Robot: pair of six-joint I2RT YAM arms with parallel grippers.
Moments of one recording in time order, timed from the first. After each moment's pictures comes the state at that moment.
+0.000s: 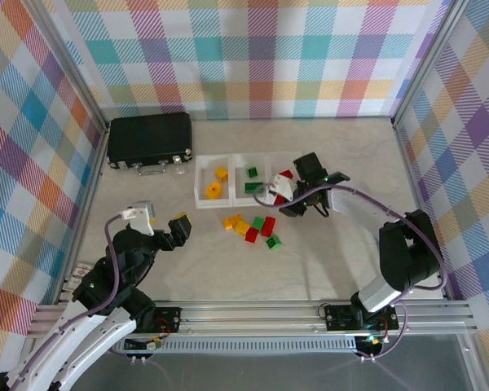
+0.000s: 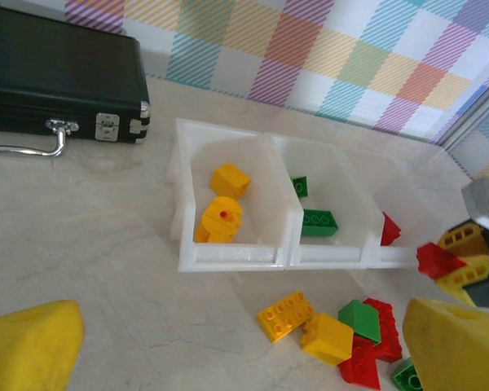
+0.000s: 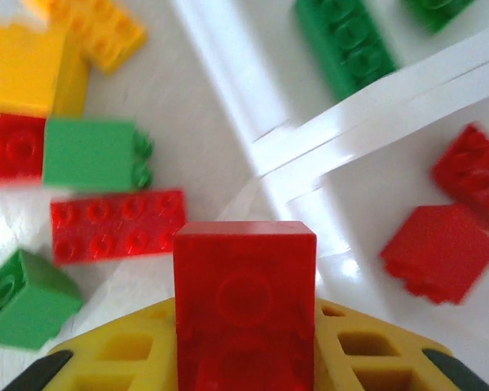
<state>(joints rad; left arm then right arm) -0.63 0.36 0.53 -0.48 -0.32 -0.48 0.47 1.58 1.11 -0.58 -0.24 -0.66</state>
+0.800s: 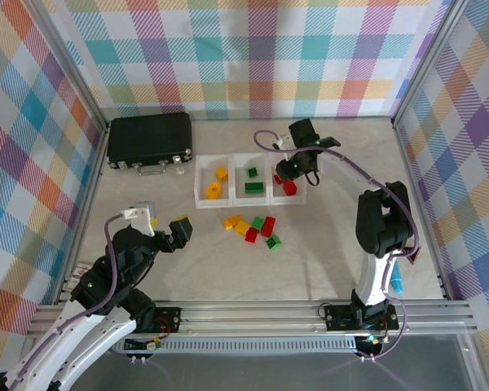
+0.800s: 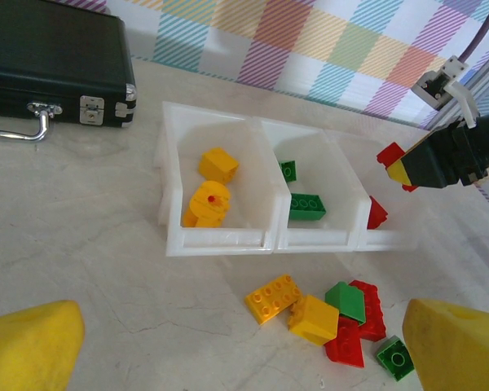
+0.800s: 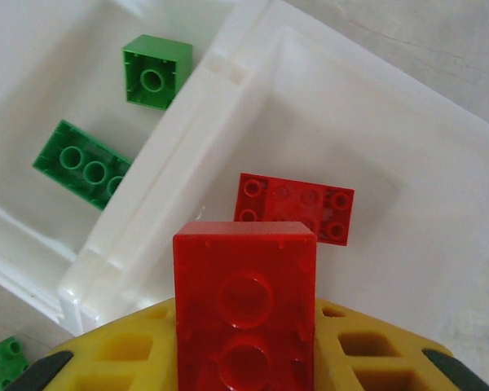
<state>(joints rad) -0.63 0.36 0.55 -0.53 -0.28 -0.49 0.40 1.89 1.55 -0.72 -0.10 -0.19</state>
